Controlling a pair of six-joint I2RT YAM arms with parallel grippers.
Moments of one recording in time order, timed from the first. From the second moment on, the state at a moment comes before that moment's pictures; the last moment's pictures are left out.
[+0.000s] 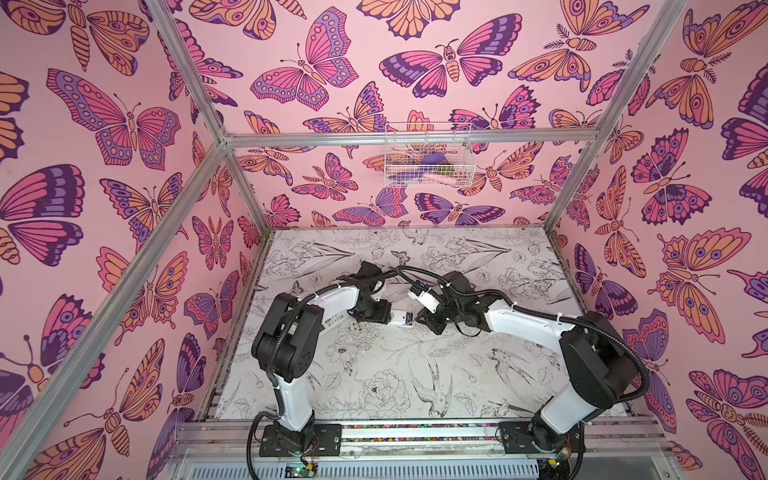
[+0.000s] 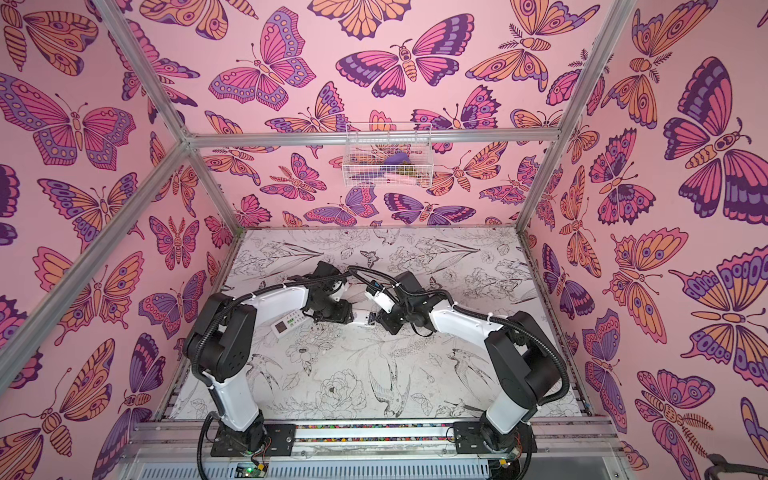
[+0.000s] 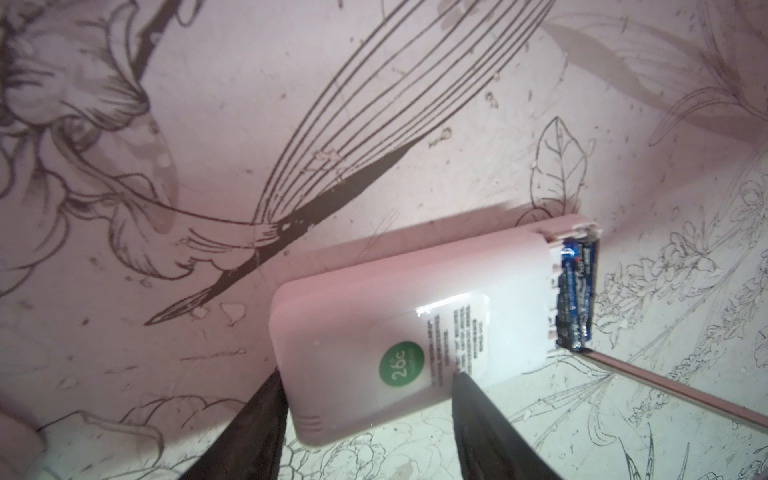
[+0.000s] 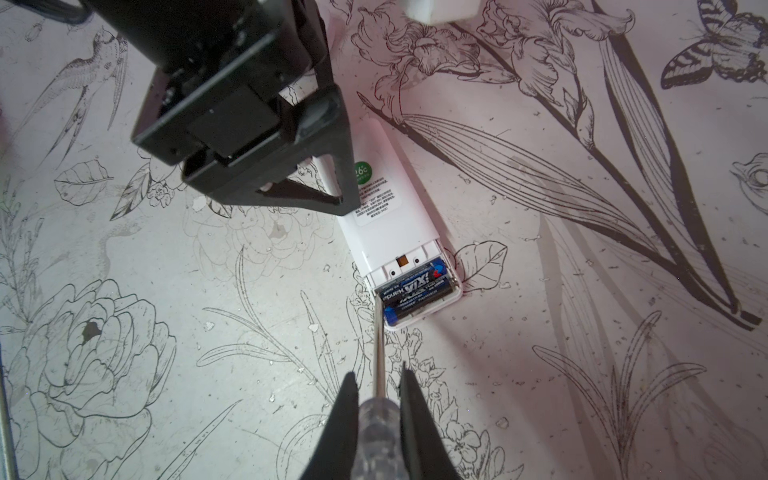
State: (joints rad) left arm -0.44 1.86 1.16 -0.58 0.25 -0.22; right arm 0.66 1.64 0.98 -0.21 -0.32 -0.19
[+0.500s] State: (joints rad) left arm -0.44 1.86 1.15 -0.55 0.25 -0.22; right arm 0.66 1.60 0.96 -0.17 -0.24 -0.19
